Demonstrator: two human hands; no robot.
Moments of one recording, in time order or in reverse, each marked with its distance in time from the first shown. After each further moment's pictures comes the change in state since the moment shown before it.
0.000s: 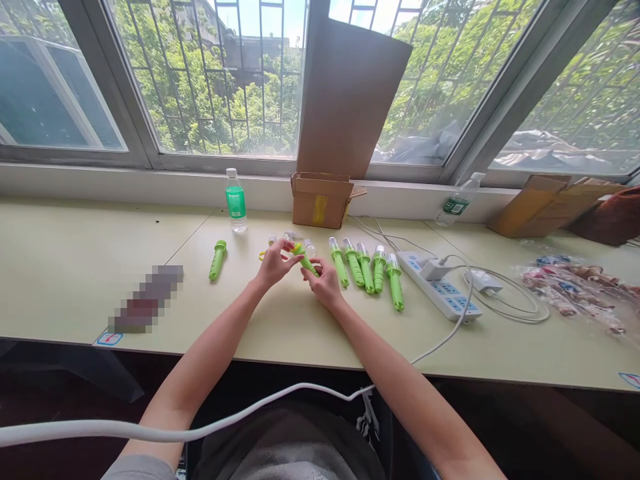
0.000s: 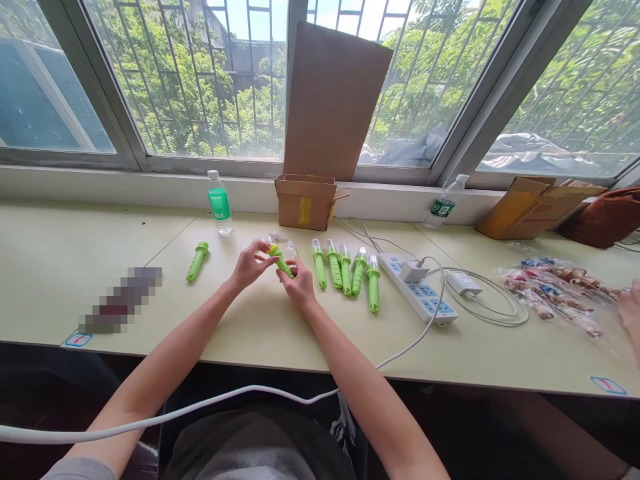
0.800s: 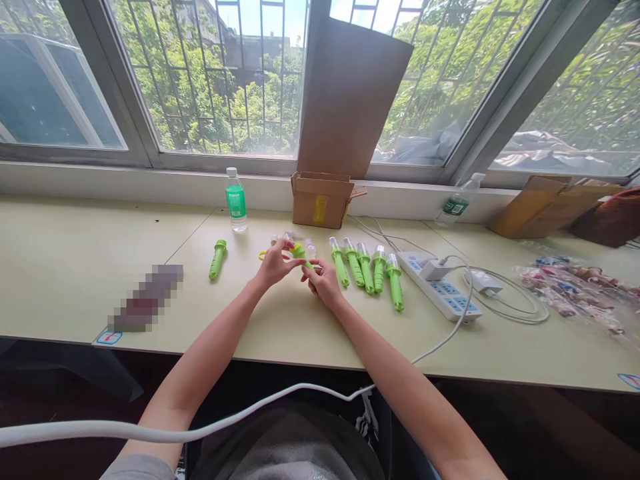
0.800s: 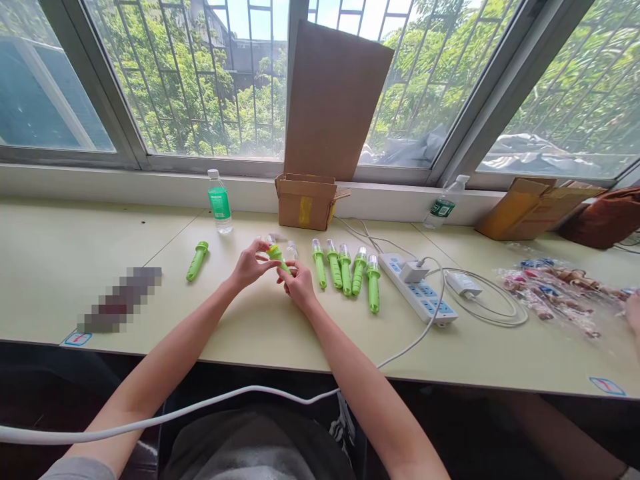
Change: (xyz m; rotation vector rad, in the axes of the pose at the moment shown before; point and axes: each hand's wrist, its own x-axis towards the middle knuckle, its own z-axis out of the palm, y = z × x) left_hand -0.002 0.004 -0.002 -0.008 -0.044 -0.002; right_hand -0.002 -0.010 -0.002 0.222 -0.099 0.134
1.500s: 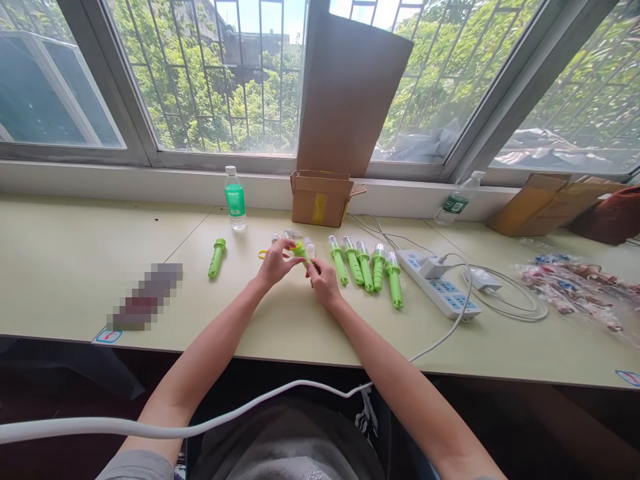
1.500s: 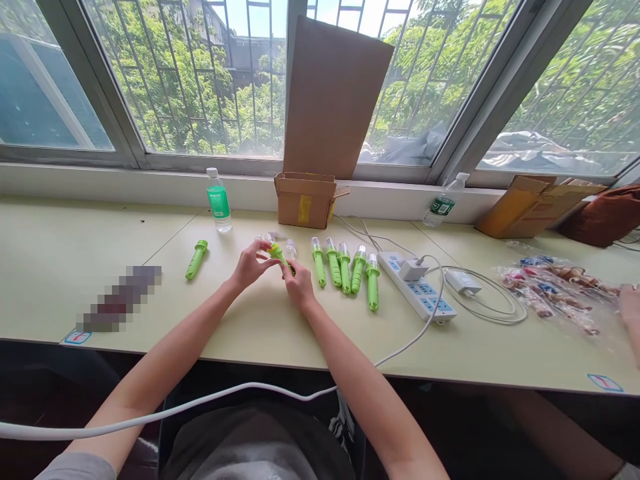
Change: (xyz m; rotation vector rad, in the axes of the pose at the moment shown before) left_hand -0.002 -0.006 0.006 0.057 0.035 0.050; right_hand 0.003 0.012 -0.003 -0.372 0.101 -0.194
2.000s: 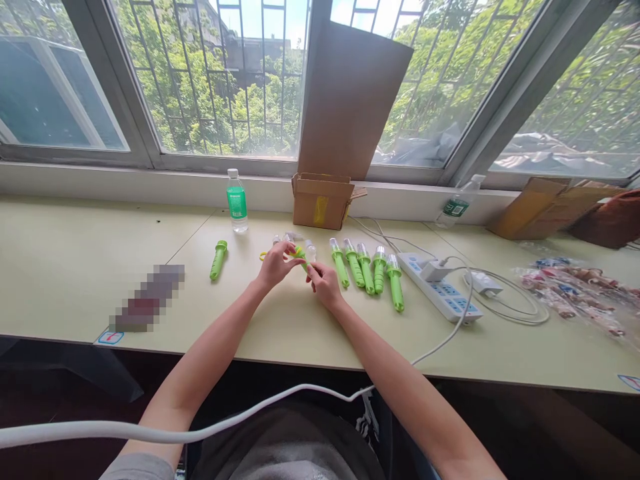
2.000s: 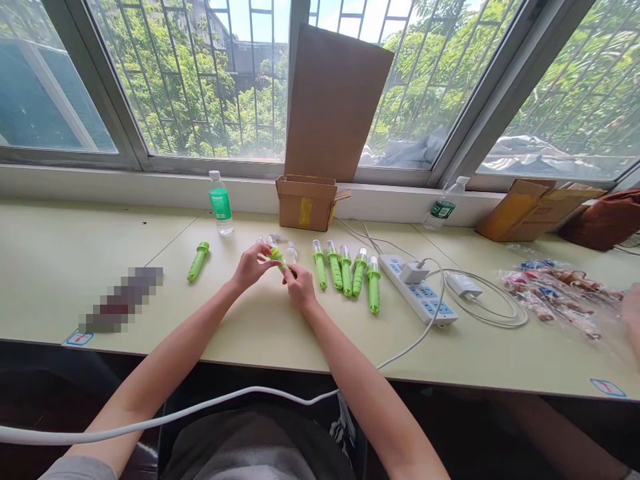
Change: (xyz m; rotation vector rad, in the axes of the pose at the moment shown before) left_hand 0.002 -0.003 -0.002 0.006 -0.010 -0.028; right_hand 0.001 -0.002 -0.003 0.069 -0.056 0.048
